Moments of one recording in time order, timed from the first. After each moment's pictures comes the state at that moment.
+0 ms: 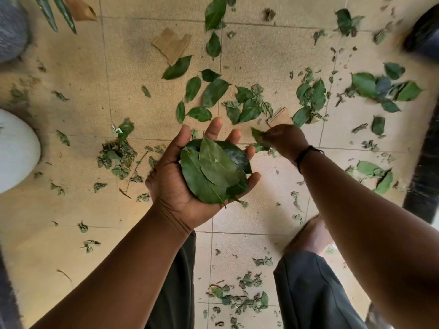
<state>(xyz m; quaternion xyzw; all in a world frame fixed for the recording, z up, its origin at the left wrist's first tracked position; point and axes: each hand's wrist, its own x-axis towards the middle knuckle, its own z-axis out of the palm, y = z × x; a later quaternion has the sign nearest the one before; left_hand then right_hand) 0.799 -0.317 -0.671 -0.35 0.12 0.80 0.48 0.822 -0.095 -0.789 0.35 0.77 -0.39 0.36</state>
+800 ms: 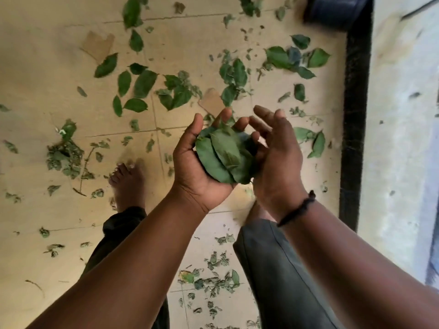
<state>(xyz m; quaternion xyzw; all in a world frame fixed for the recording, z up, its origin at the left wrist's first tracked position) 0.908 -0.164 -0.637 -0.33 0.18 0.80 0.47 0.947 -0.069 -0.611 0.55 0.35 -0.76 -0.05</state>
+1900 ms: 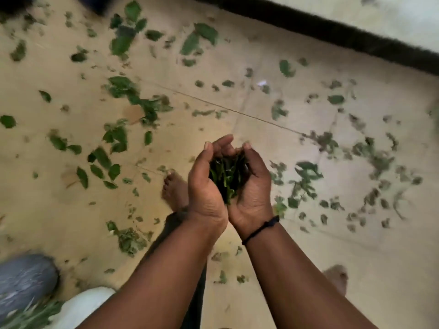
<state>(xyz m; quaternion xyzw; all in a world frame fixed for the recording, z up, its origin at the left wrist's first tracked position) 1.090 -0.295 -0.562 0.02 0.58 0.51 0.63 1.131 -0.302 -0.592 0.38 -0.23 -0.73 -0.52</state>
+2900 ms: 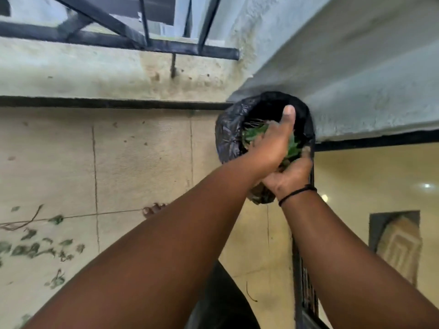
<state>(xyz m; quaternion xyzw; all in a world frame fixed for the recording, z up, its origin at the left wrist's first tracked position) 1.584 -0.964 -0.572 0.58 -0.02 -0.60 0.55 1.522 -1.027 -0.603 0.12 -0.59 0.19 -0.77</state>
